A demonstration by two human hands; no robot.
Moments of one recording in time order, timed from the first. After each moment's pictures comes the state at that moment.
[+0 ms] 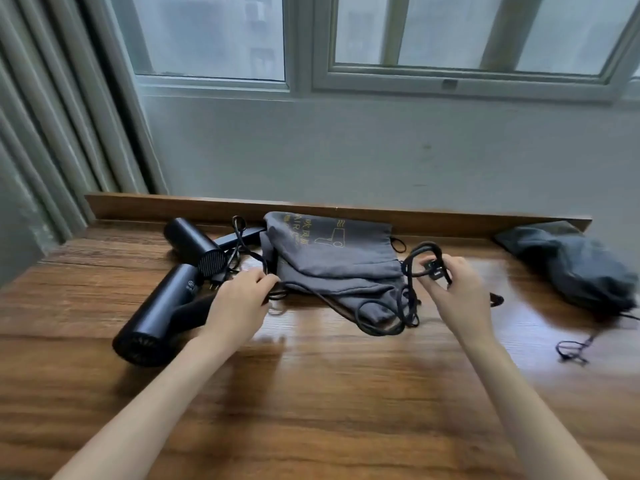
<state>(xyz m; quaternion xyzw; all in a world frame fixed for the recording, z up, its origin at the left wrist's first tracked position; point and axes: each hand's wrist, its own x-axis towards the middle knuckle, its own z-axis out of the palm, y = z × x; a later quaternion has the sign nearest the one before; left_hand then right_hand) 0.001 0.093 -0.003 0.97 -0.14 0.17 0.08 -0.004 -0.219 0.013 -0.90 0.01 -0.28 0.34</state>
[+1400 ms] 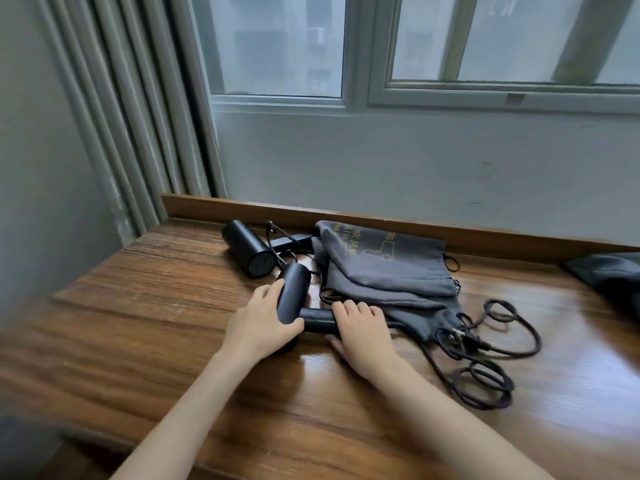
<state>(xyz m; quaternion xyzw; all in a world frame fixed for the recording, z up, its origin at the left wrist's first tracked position) -0.022 0.114 -0.013 0.98 0.07 0.05 0.18 0.001 -0.065 -0.035 -0.96 -0.24 -0.12 0.00</state>
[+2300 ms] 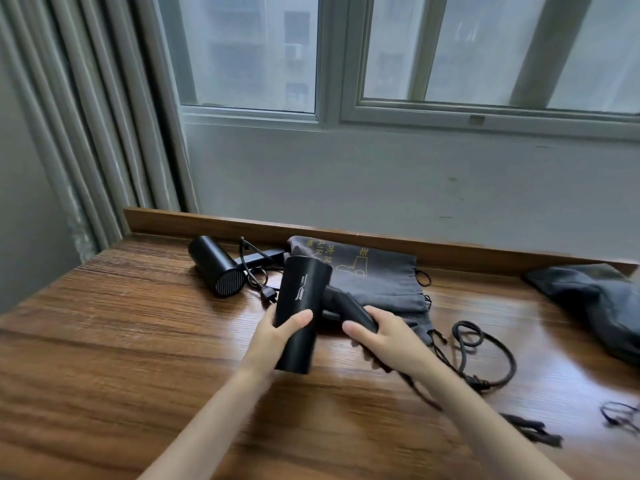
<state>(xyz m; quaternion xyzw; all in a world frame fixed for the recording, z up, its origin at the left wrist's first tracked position) -0.011 0.053 -0.017 0.66 0.04 0.00 0.75 0.010 -0.138 0.001 -0.86 -0.17 0.06 0.48</state>
